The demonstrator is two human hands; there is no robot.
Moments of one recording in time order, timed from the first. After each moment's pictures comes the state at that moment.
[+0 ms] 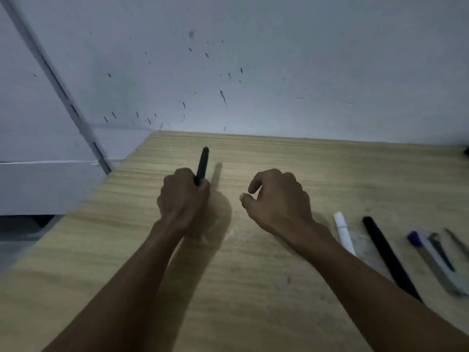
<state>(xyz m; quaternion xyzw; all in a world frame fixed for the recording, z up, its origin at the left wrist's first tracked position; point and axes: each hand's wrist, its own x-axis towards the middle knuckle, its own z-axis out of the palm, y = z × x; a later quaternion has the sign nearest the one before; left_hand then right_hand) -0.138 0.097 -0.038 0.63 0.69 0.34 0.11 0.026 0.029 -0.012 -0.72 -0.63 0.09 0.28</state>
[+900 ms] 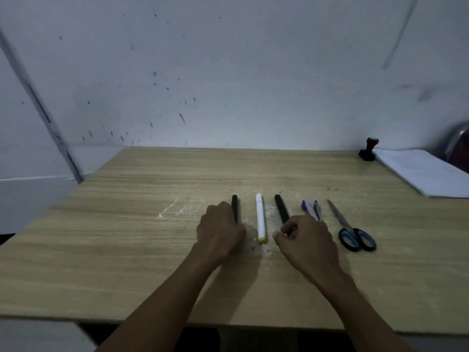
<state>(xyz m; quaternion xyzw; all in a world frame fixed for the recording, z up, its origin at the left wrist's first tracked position) -0.002 -0.081 -0.033 0.74 0.62 0.19 0.18 0.147 -0.164 -0.041 -0.81 -0.50 0.06 0.31</state>
